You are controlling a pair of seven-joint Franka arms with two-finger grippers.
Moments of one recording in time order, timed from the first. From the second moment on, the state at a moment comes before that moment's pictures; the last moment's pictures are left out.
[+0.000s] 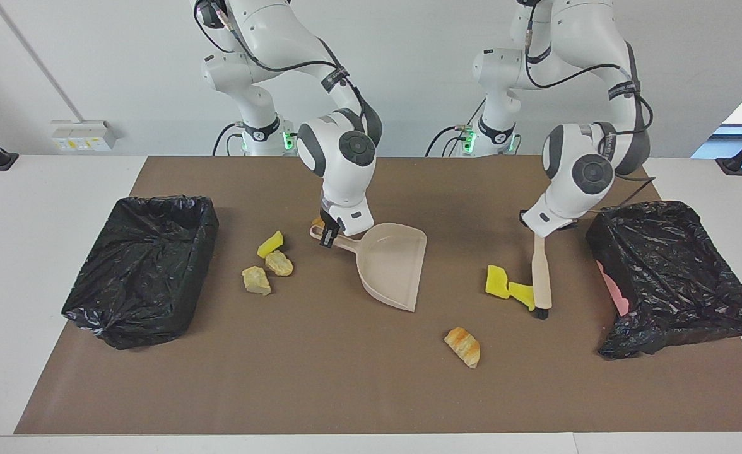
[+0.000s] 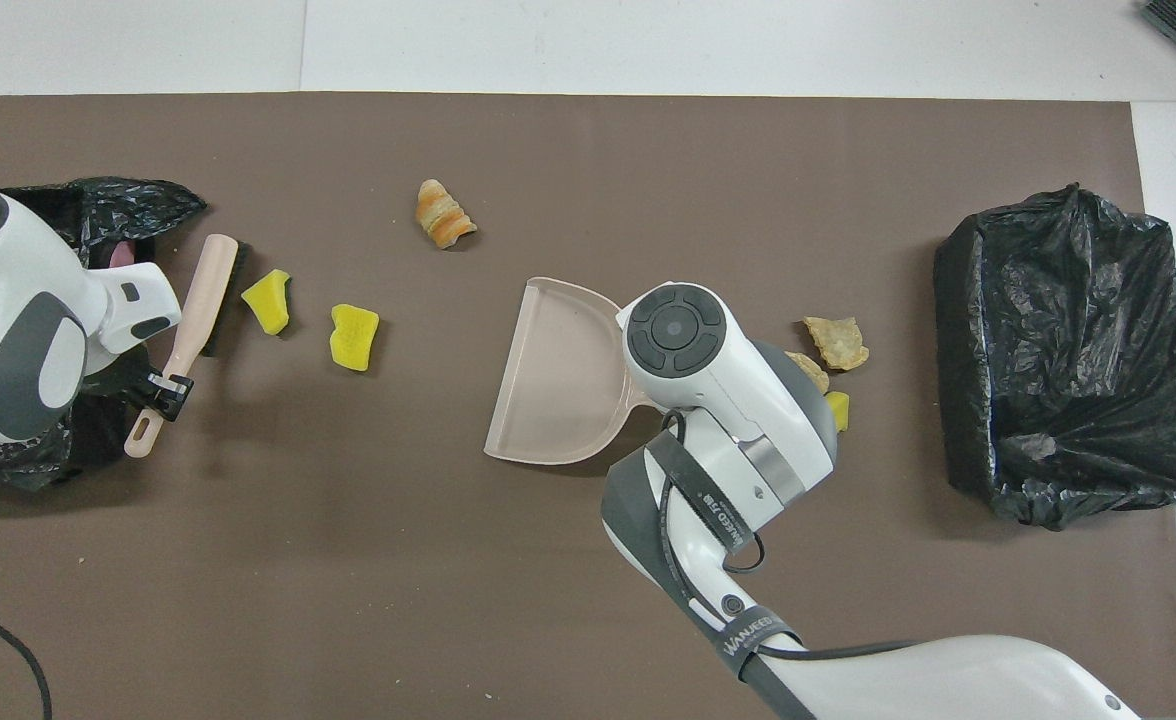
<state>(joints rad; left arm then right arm) -0.26 0.12 0.06 -2.08 0.07 1.86 -0.01 0.46 0.32 0.06 -1.83 -0.20 1.96 -0.69</state>
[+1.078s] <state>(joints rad) -0.70 0.11 0.06 -2.05 -0.28 2.04 -0.33 0.46 0.32 0.06 -1.83 -0.20 1.96 -0.69</state>
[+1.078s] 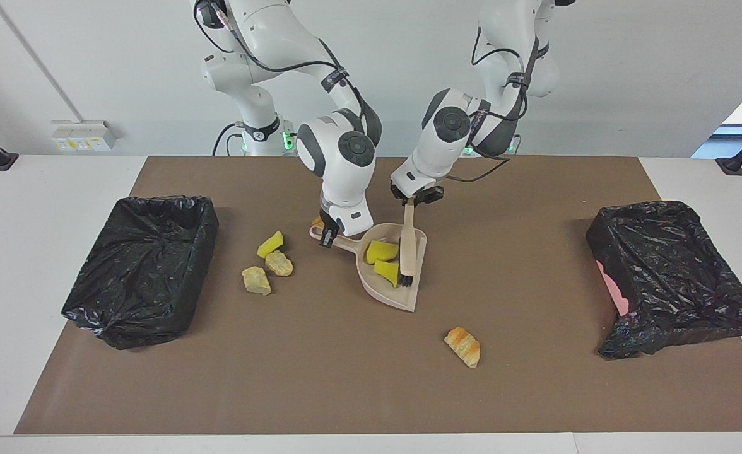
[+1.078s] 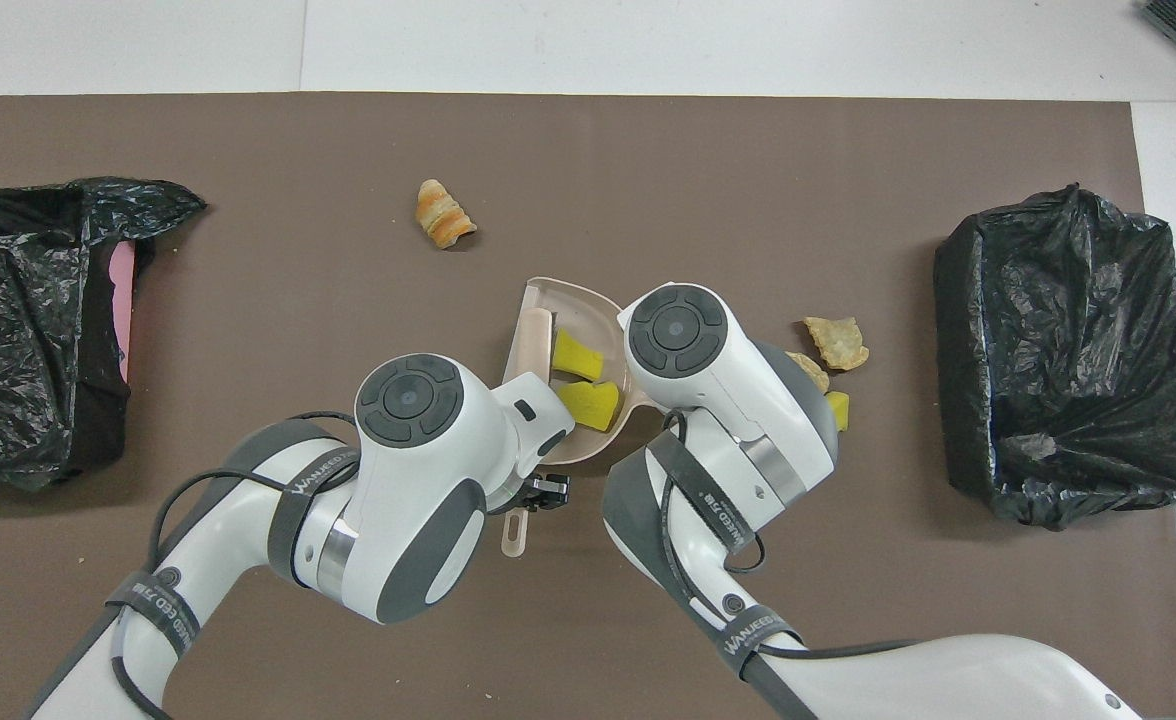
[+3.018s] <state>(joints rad) -0.26 0.68 0.06 -1.28 0.11 1.89 0.43 0.46 0.32 0.06 -1.83 -0.20 1.97 -0.68</state>
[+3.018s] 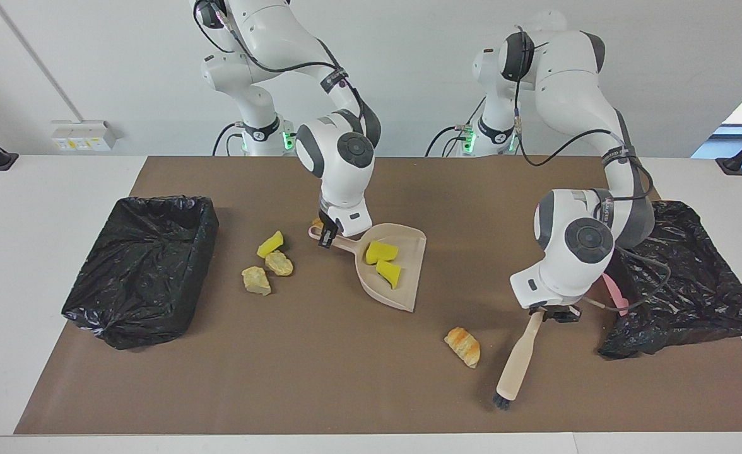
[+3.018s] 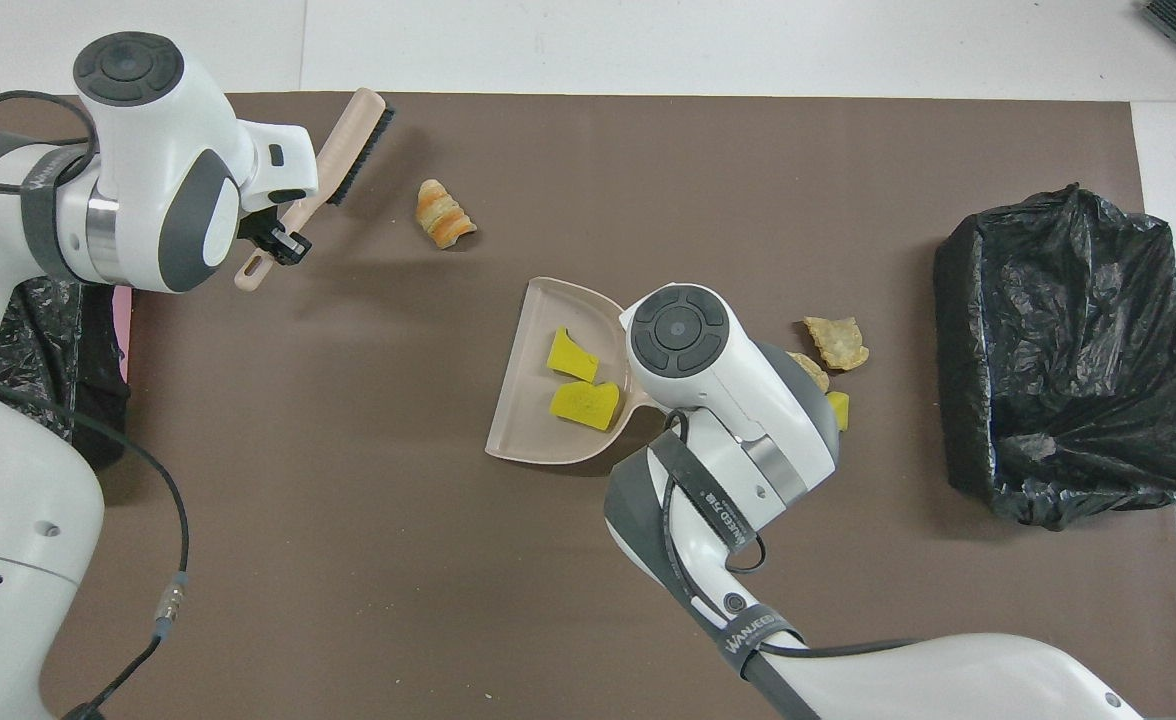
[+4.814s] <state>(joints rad) -0.56 0.28 0.04 -1.76 -0.09 1.69 0.11 0.46 0.32 0.06 -1.83 -0.20 1.97 -0.68</state>
